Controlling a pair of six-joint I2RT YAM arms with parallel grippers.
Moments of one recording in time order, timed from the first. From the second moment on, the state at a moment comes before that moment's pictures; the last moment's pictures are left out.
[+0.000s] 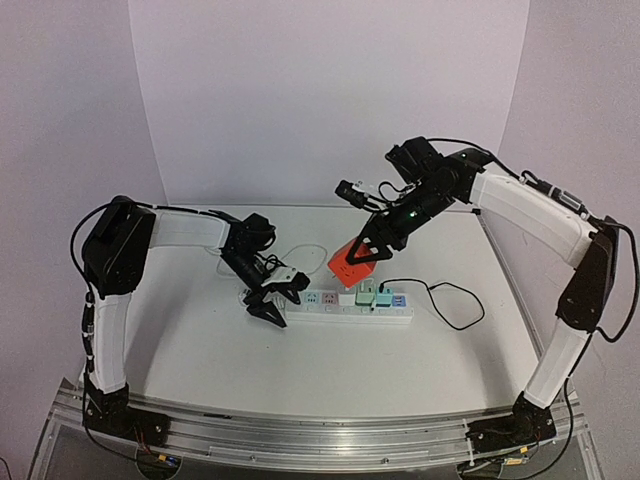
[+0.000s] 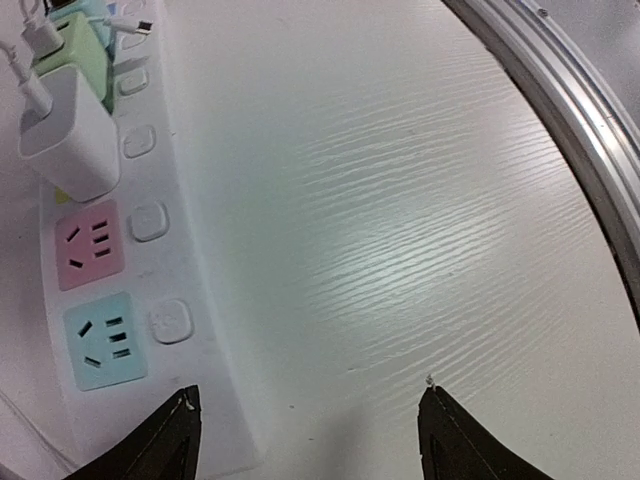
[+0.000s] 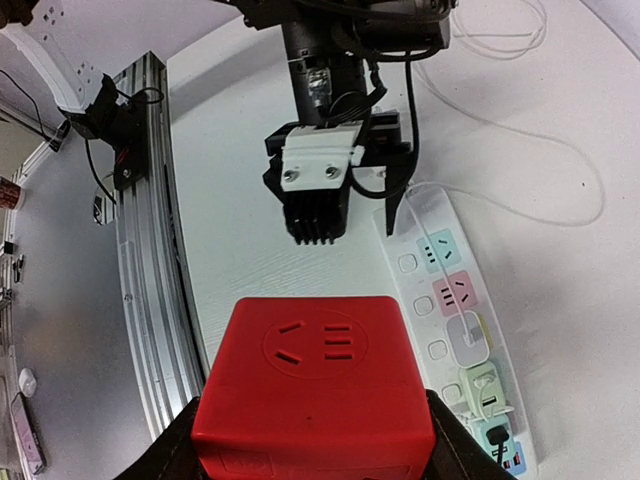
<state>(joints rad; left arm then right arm) -0.61 2.09 1.49 -0.79 0.79 1.30 0.67 1.78 1.79 -1.03 -0.60 -0.29</state>
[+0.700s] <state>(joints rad) -0.59 2.15 1.48 -0.48 0.65 1.10 0.73 1.86 1.87 -1.04 -0.55 -0.22</state>
